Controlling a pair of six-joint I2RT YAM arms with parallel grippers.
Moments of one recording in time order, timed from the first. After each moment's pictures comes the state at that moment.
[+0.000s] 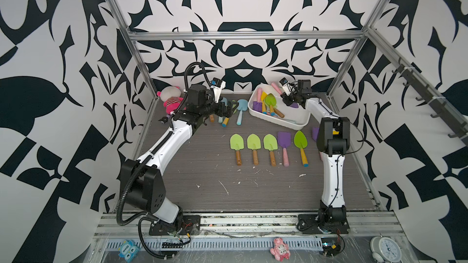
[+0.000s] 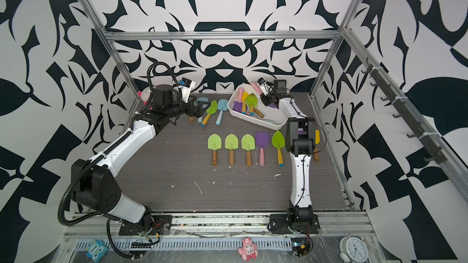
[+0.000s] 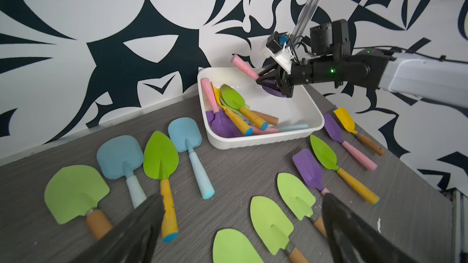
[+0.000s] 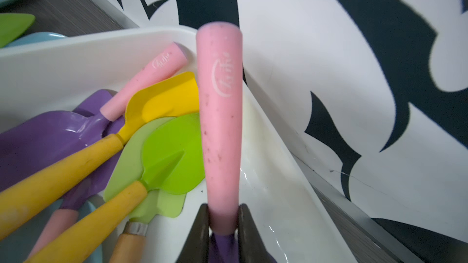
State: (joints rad) left arm -0.36 1.57 1.37 -0.16 0.45 -0.10; right arm 0.04 2.35 1.99 -0.26 -0.35 -0.57
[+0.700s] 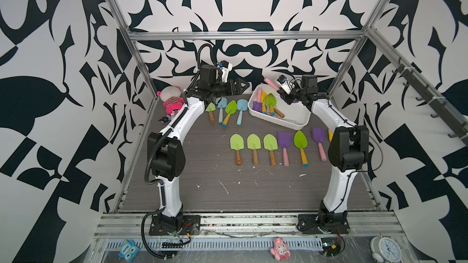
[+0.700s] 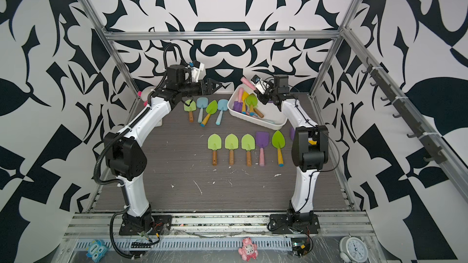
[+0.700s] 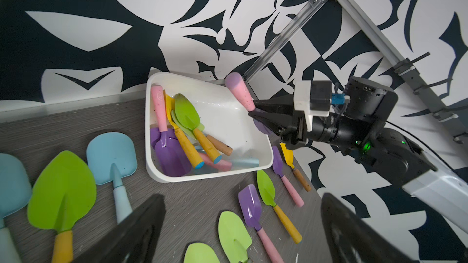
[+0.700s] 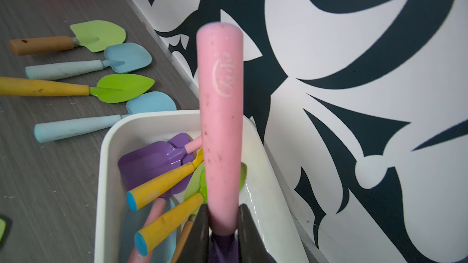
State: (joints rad) left arm -0.36 1.96 1.89 -0.30 0.66 -0.45; right arm 0.12 2.00 1.72 -0.23 -0.48 -0.73
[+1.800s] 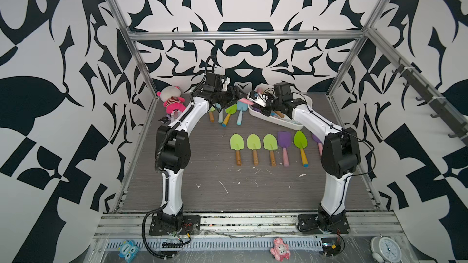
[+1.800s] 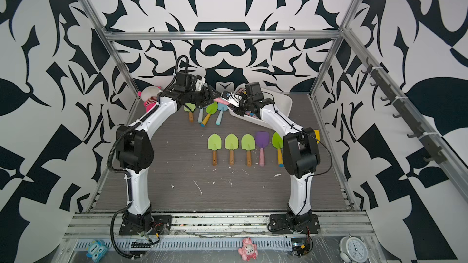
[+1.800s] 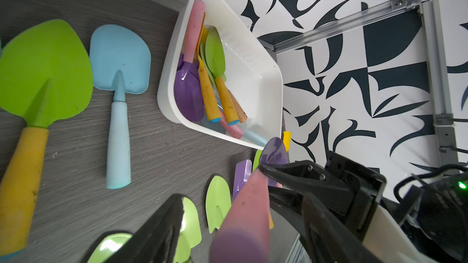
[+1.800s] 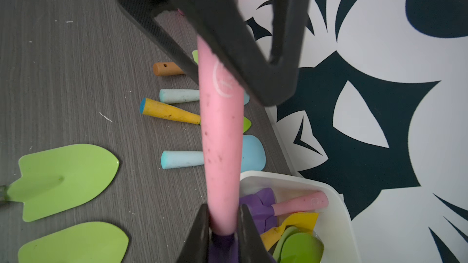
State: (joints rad) left arm -0.35 2.08 1.90 -0.46 0.65 -0.71; right arm 0.36 1.96 1.66 -0.32 -0.47 -0.84
